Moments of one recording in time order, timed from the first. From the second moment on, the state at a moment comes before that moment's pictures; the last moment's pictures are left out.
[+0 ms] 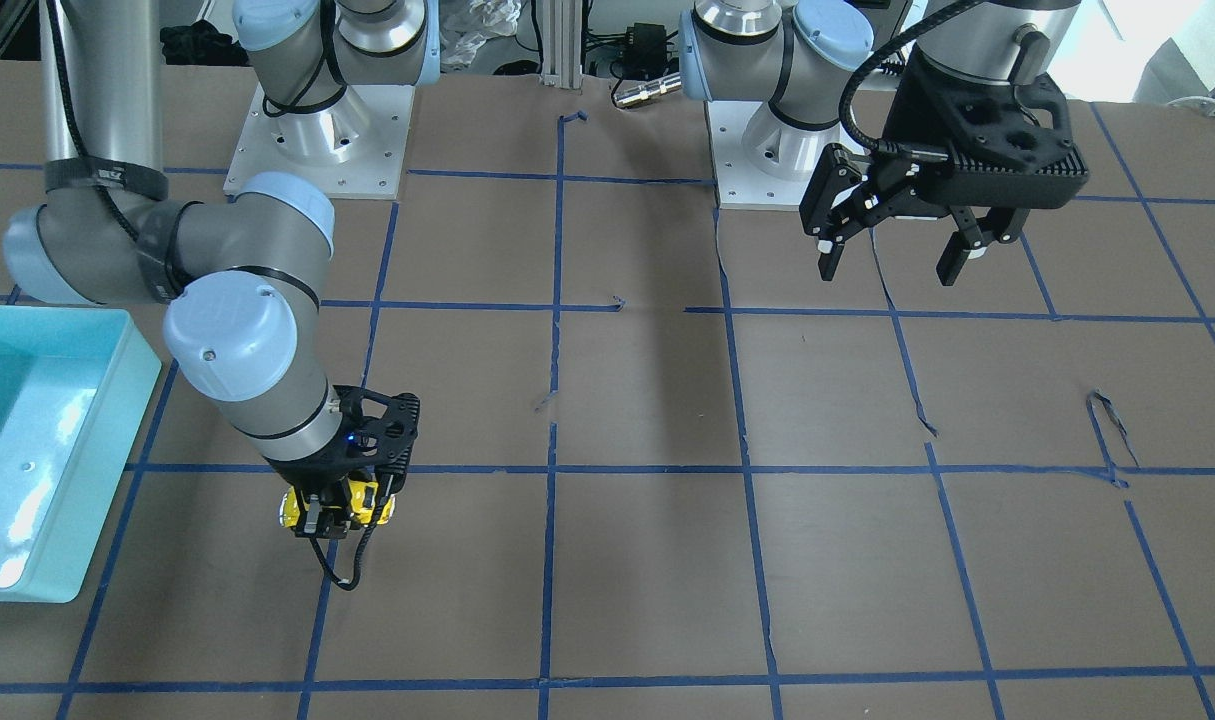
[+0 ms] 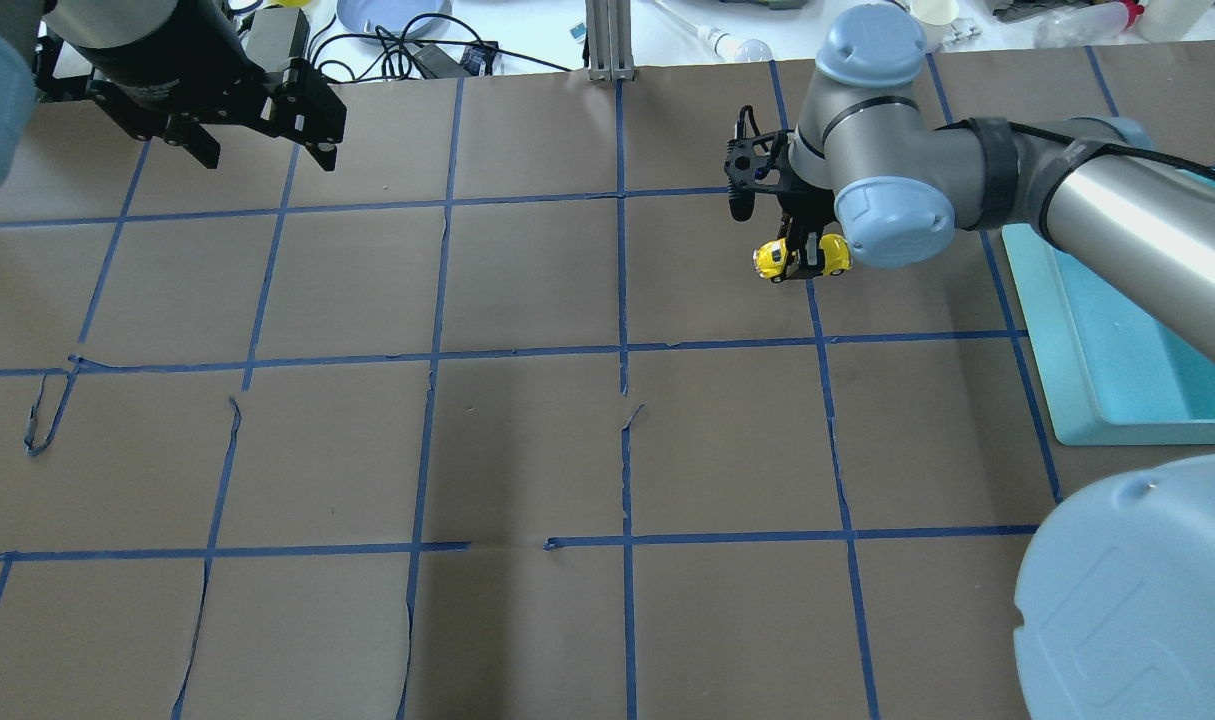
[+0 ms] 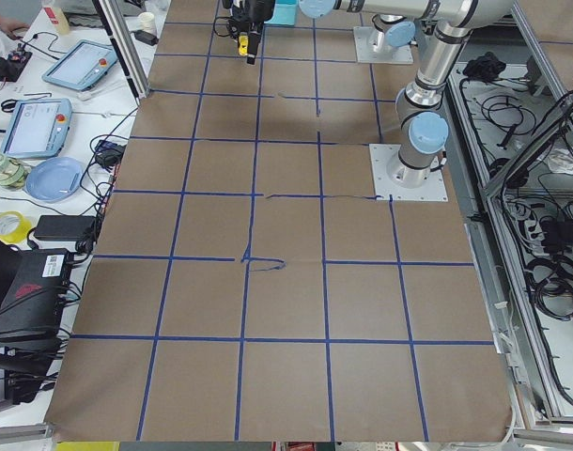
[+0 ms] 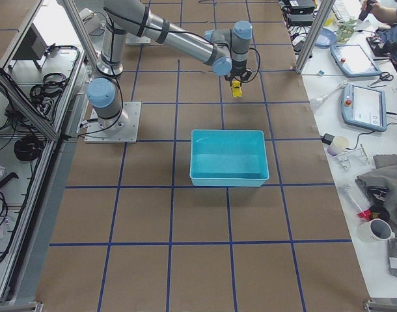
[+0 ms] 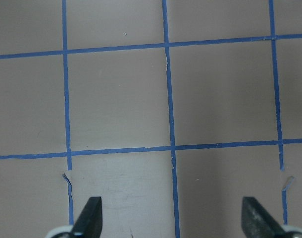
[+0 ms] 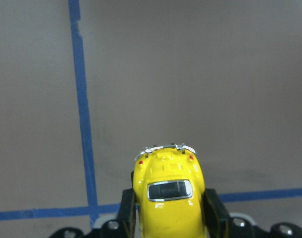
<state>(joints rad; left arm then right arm) -1.56 -1.57 -1.50 -1.45 1.60 0.07 1.60 -1.15 1.64 -2.14 -1.55 -1.46</state>
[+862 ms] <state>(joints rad) -1.56 -1.57 -1.50 -1.45 1.60 0.07 1.28 -1.30 1.63 -2.03 -1.53 -1.47</state>
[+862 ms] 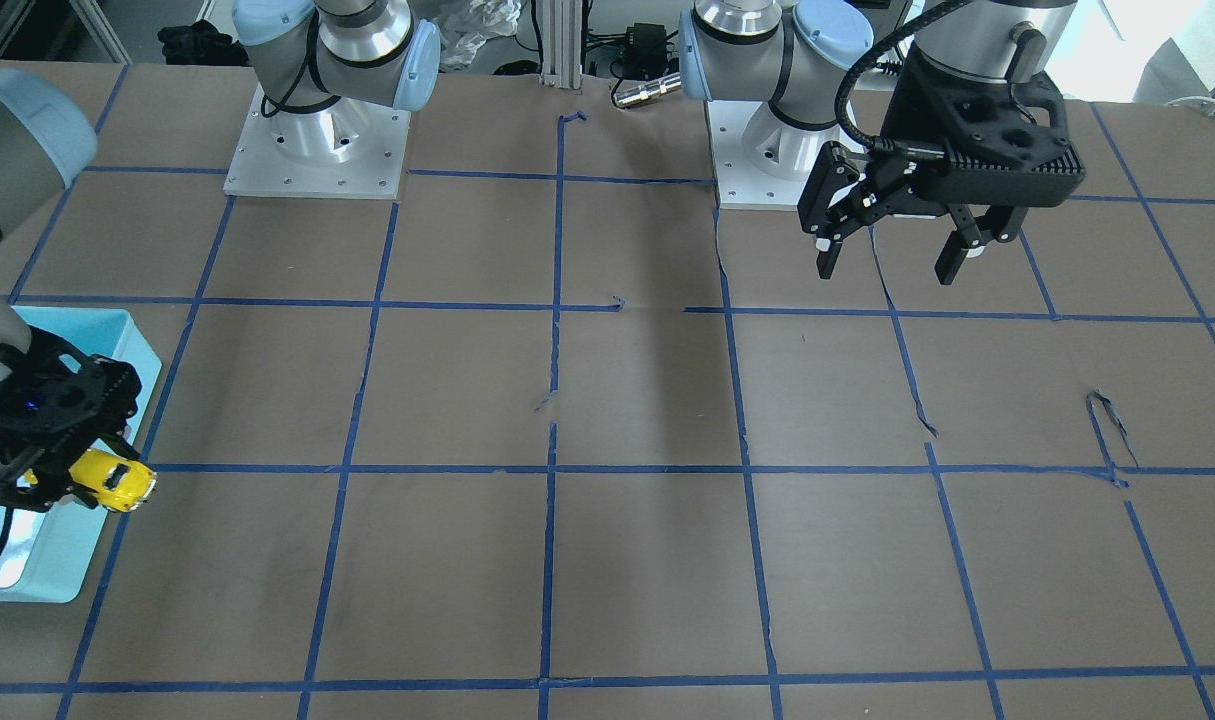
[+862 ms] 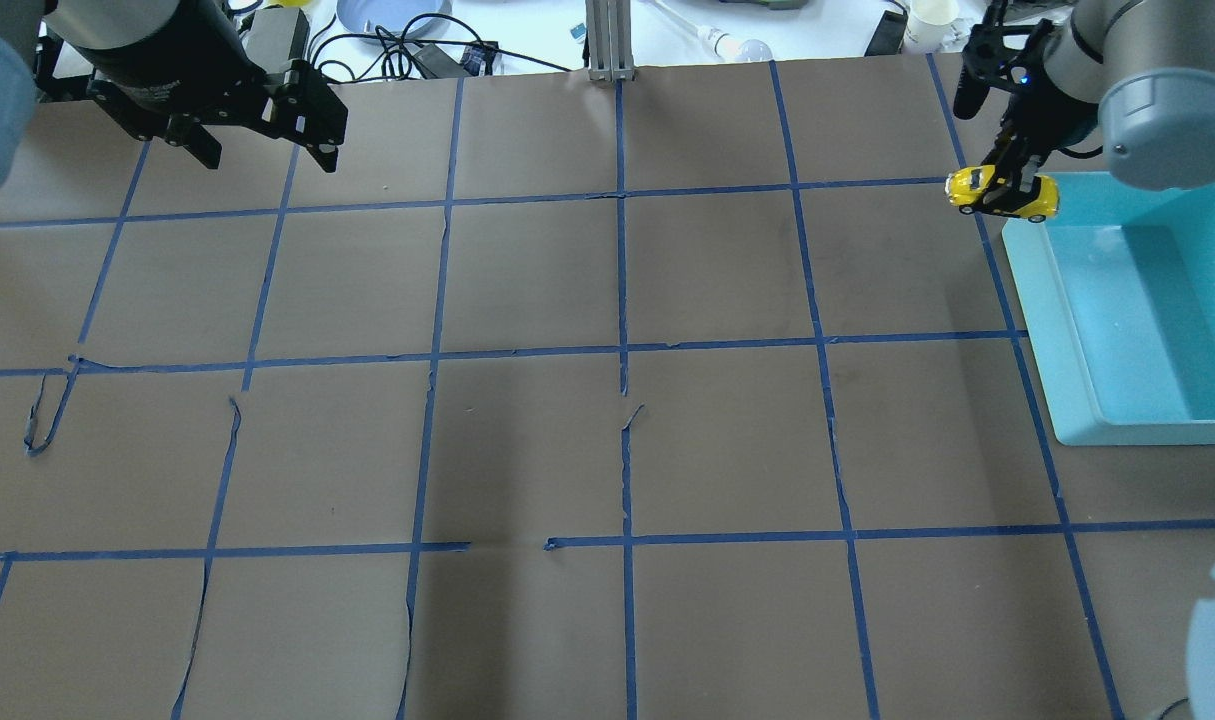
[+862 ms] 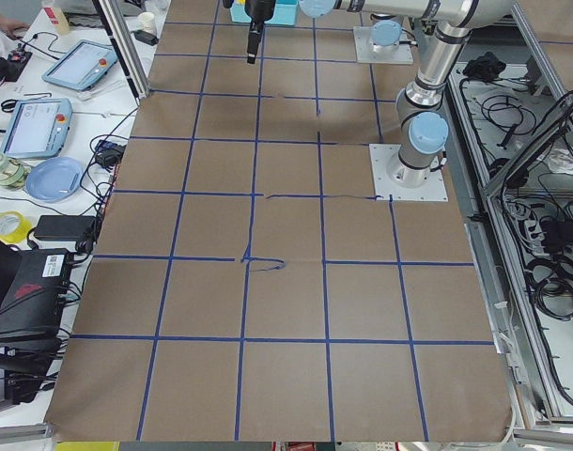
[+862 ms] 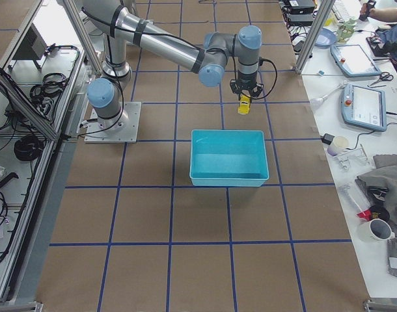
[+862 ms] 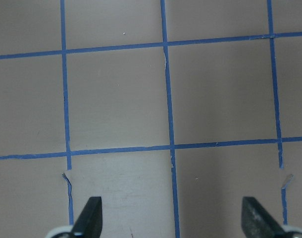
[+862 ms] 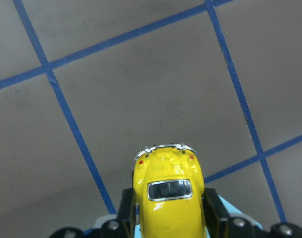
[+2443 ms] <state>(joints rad) -1.56 -1.57 -1.50 -1.45 1.60 0.08 0.90 -1.22 1.83 -2.14 -1.50 -1.71</state>
